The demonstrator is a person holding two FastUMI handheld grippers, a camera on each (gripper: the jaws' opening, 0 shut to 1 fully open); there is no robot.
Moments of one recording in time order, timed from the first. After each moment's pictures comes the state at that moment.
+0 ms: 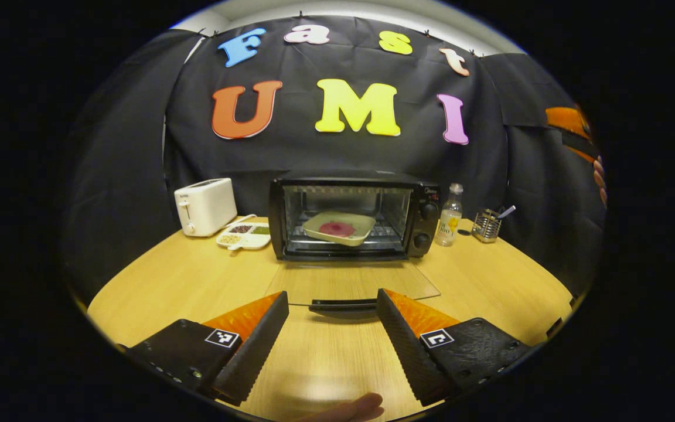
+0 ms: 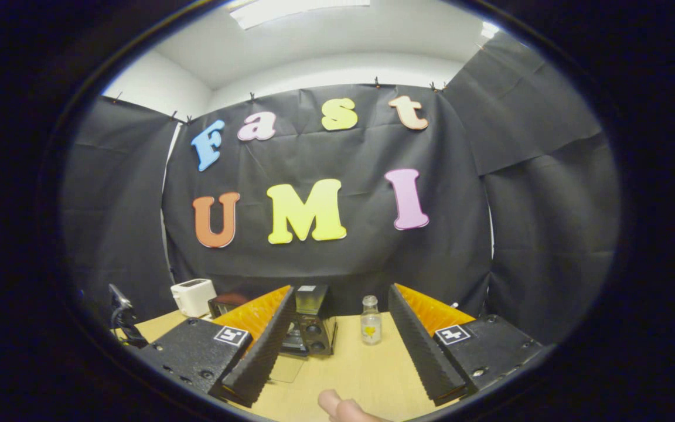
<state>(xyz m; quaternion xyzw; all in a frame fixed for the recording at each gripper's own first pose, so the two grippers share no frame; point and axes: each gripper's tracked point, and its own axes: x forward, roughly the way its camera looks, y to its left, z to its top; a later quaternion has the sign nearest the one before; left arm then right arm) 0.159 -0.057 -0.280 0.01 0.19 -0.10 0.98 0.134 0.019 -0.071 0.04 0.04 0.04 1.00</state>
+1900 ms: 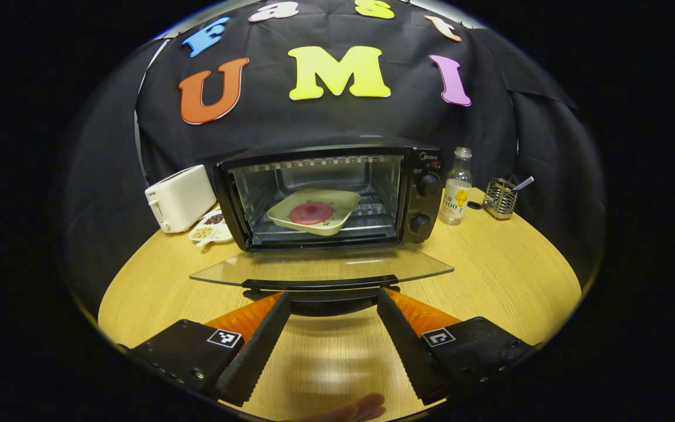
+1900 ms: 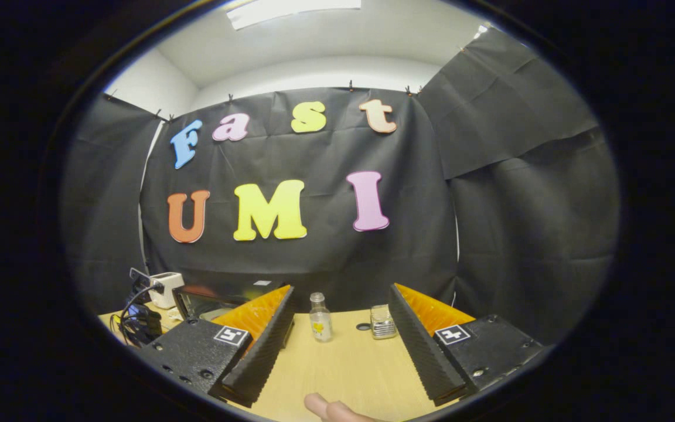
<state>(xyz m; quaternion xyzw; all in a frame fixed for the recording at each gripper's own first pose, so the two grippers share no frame) 0.217 -0.101 -0.272 0.06 0.24 -0.08 0.97 0.122 -0.087 -0.092 0.03 0.03 -0.01 1.00</state>
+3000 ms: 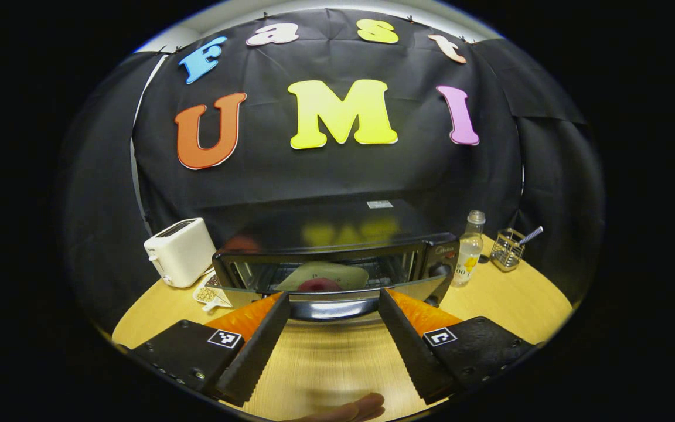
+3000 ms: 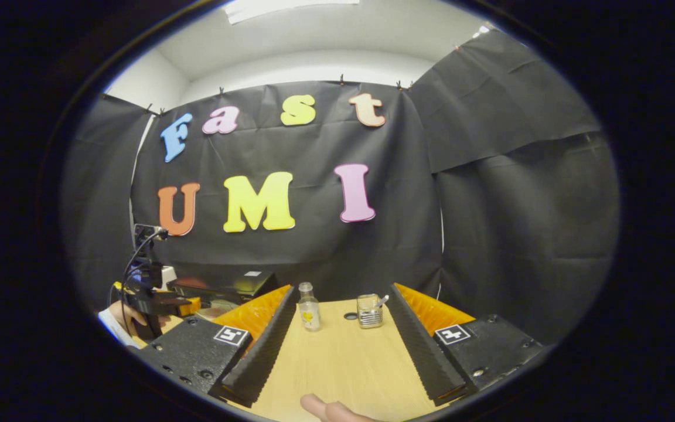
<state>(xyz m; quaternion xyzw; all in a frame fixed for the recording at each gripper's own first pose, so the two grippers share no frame) 0.299 -0.106 -0.179 0.03 0.15 -0.08 0.99 0.094 -0.097 -0.086 0.02 0.06 -0.04 1.00</state>
